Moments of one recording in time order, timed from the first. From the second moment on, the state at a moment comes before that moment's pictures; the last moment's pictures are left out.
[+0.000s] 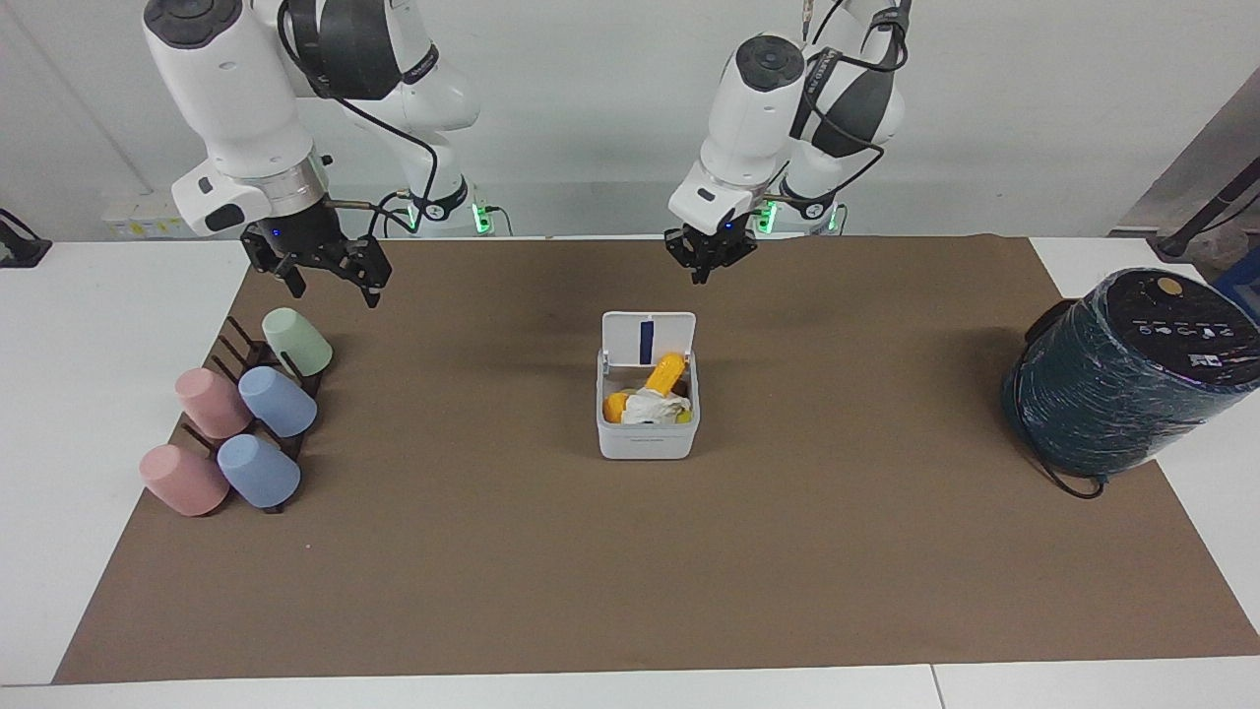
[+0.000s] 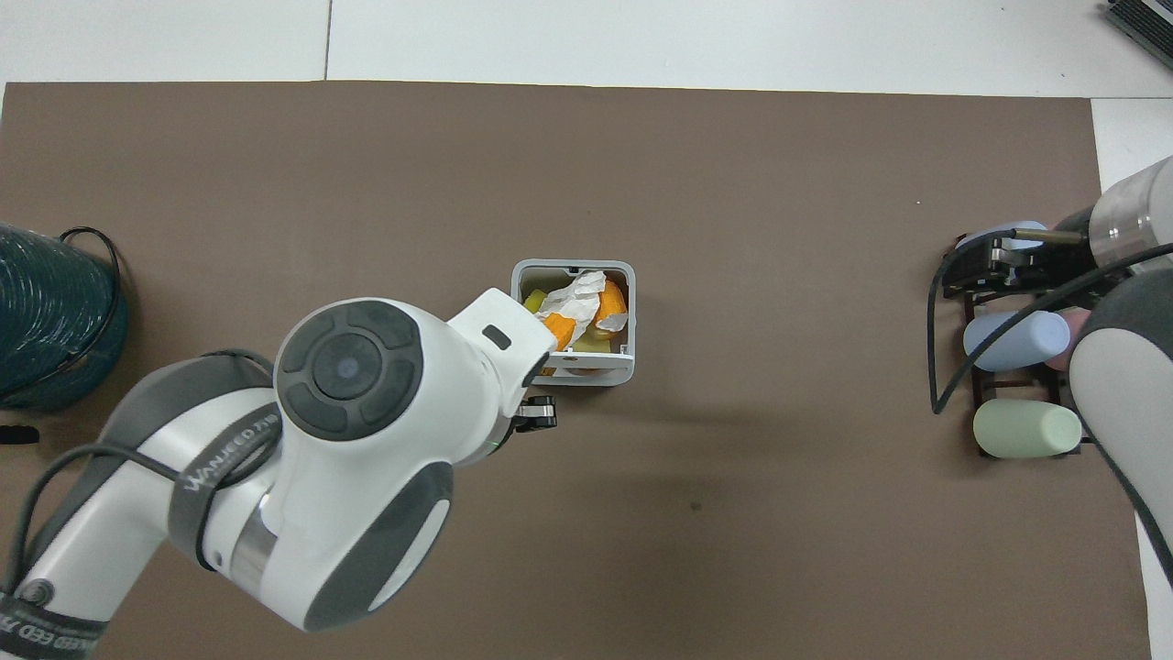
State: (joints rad) left arm -0.70 -0.03 0.03 -1.91 -0.12 1.90 -0.64; right arm -0.02 0.01 0.09 -1.64 -0.05 1.65 0.24
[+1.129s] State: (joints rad) left arm -0.68 0.10 0.05 -1.96 -0.21 2.47 -0.71; right arm -0.02 0.01 0.09 -1.64 -0.05 1.65 0.24
